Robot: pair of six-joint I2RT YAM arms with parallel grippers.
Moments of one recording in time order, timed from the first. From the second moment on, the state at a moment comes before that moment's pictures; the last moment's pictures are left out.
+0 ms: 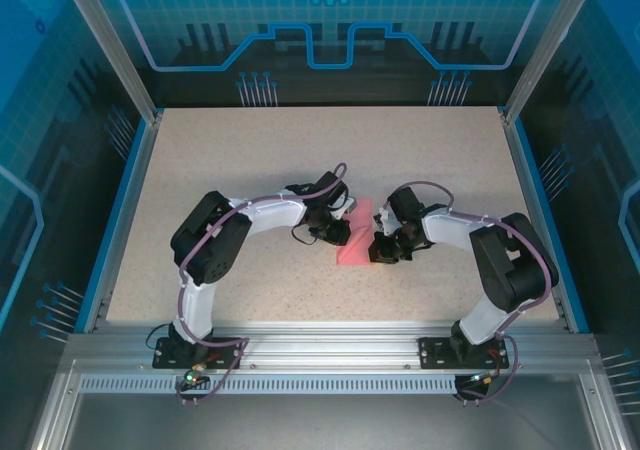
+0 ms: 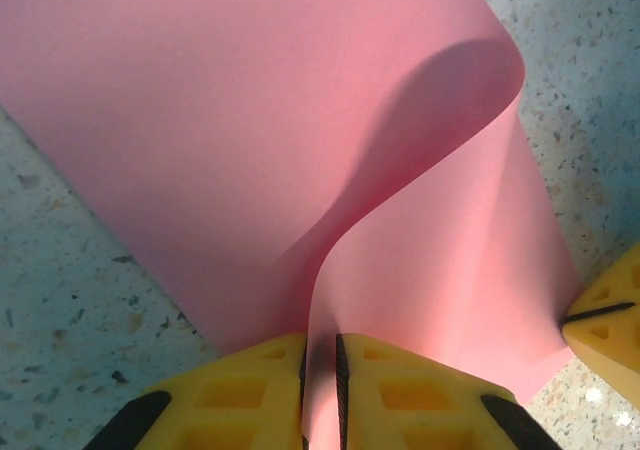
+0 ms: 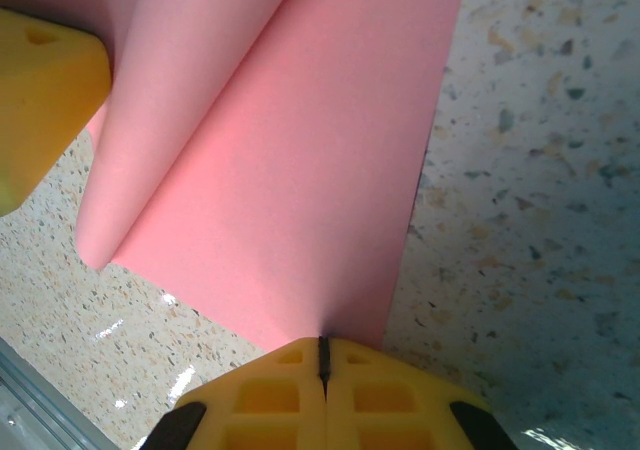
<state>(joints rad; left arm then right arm) -0.67 2.01 1.30 -0.48 0.30 -0.30 0.39 1.65 0.79 -0.49 -0.50 0.37</state>
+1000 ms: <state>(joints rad) -0.67 2.01 1.30 -0.47 0.28 -0.29 0.39 1.65 0.79 -0.49 -0.49 0.36</state>
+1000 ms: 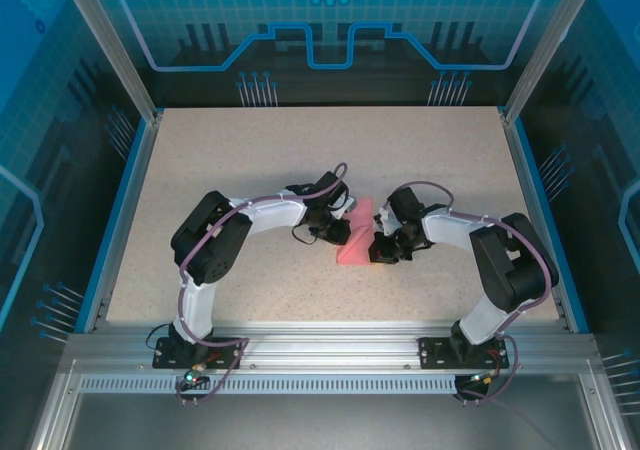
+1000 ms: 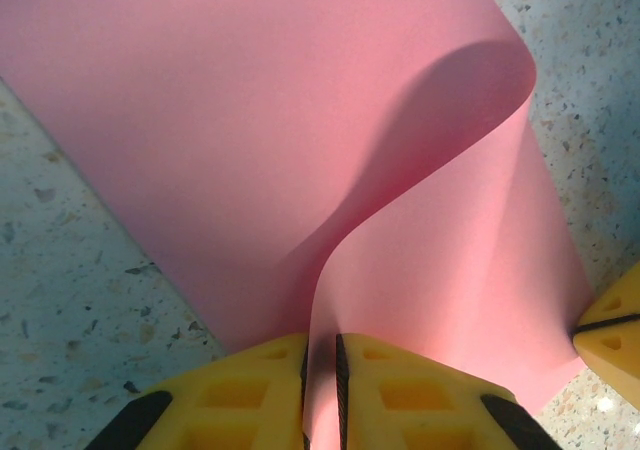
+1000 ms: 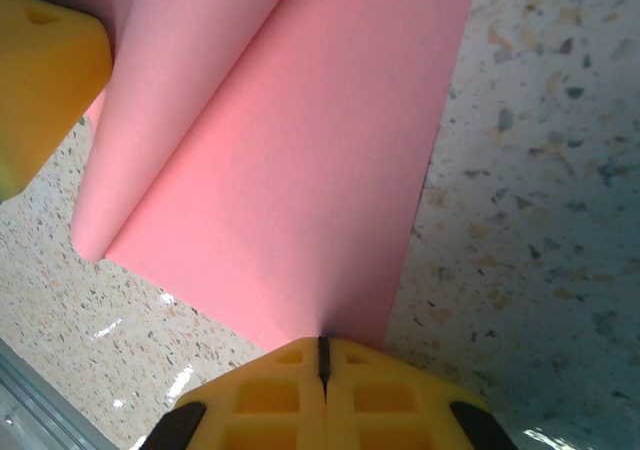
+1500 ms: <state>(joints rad) -0.67 2.01 1.30 -0.47 0.28 -0.28 0.39 1.65 0.79 -0.49 -0.49 0.36</state>
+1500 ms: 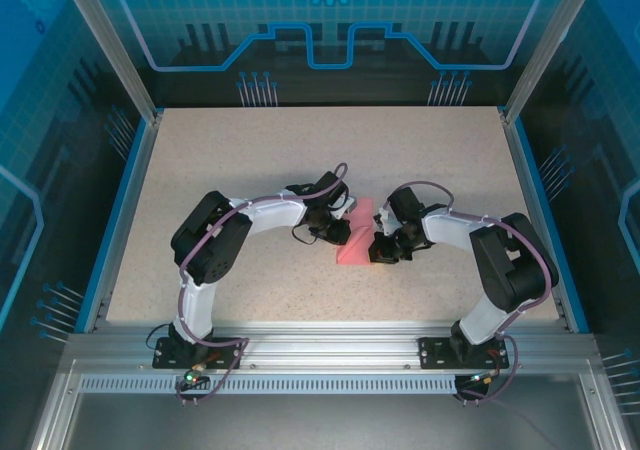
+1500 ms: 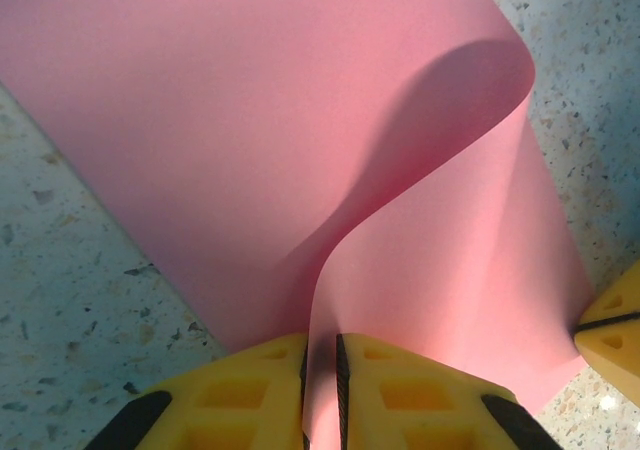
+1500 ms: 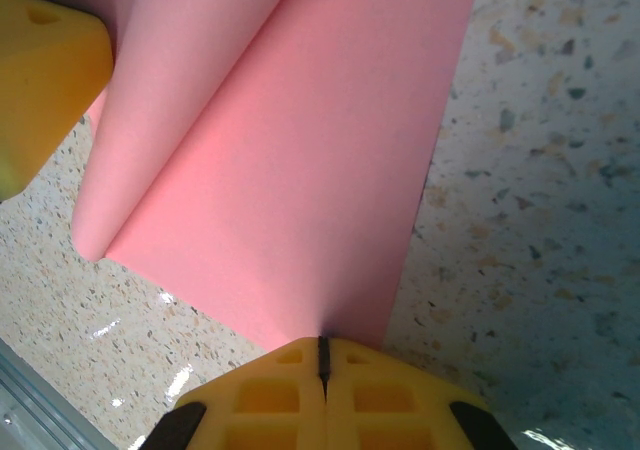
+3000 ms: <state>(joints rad) -0.68 2.02 1.30 -0.47 0.27 -0.27 0.35 1.73 0.80 -0.09 -0.68 0.55</state>
